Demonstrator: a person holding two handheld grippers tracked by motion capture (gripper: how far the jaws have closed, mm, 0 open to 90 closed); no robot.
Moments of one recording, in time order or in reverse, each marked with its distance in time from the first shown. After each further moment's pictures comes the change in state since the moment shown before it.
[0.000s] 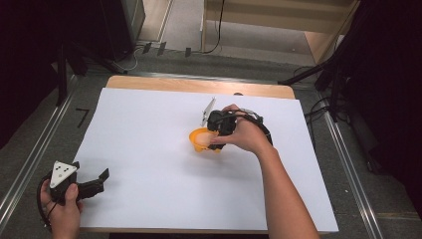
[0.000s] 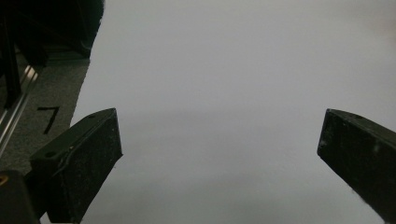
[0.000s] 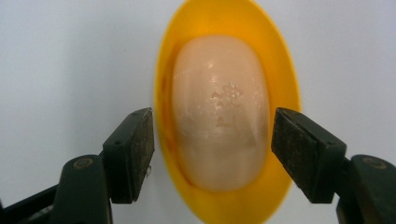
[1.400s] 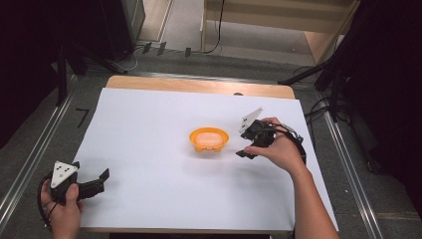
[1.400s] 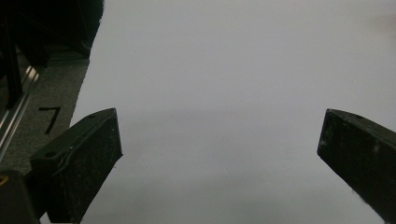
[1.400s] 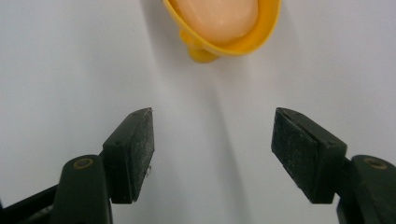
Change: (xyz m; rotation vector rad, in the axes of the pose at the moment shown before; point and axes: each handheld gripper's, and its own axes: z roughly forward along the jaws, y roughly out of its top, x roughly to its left) left arm -0.001 0.000 0.001 0.001 0.005 0.005; right arm 0.024 -0.104 -0.033 -0.115 -0.074 0.199
